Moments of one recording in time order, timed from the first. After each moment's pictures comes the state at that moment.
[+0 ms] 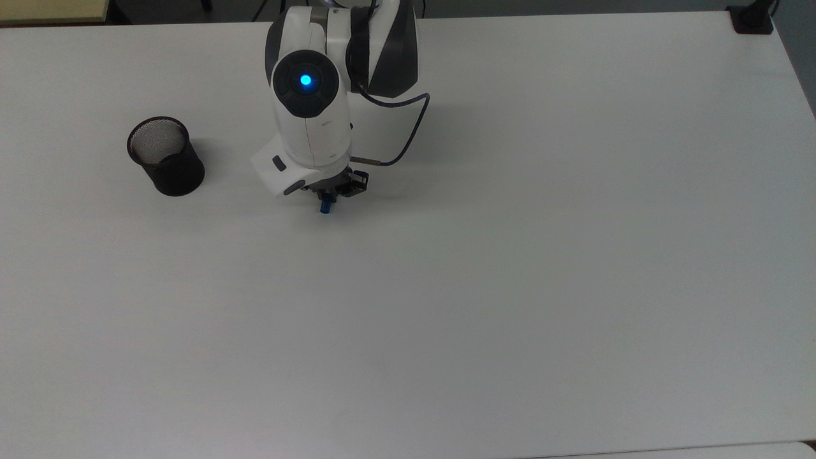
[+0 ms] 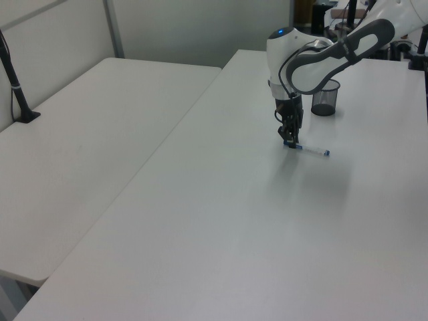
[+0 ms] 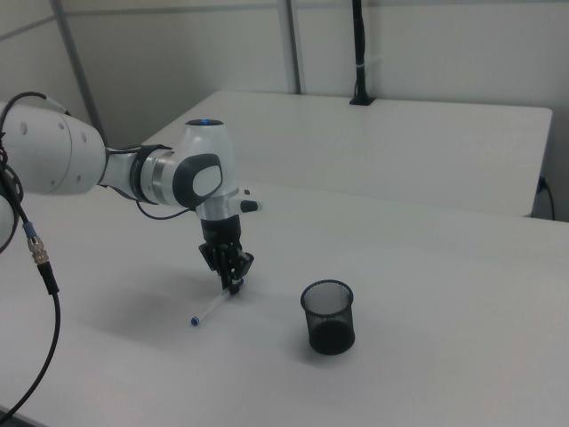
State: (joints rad) arm 0.09 0.43 -0.09 -1.78 -0.03 2.07 0.13
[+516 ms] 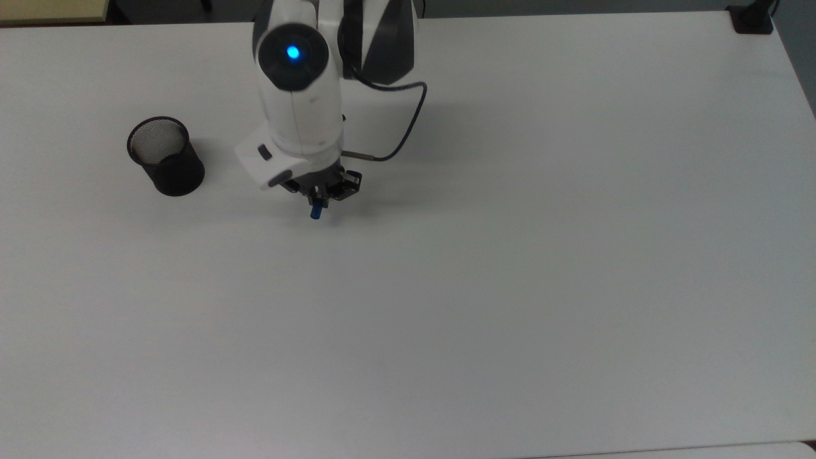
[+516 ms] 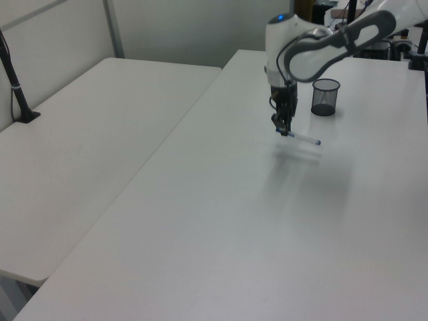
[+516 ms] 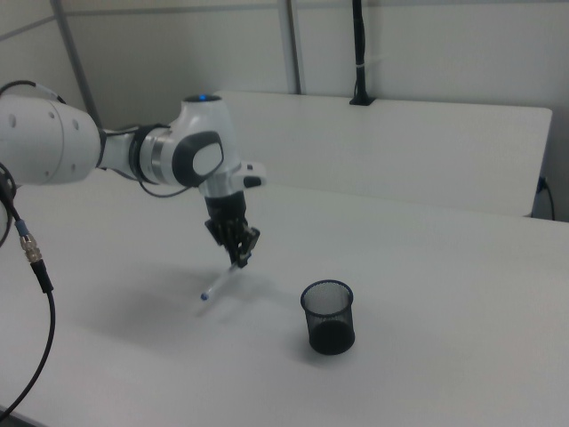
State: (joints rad) arm 0.08 0.40 -0.10 -1.71 -0.03 2.07 0.14
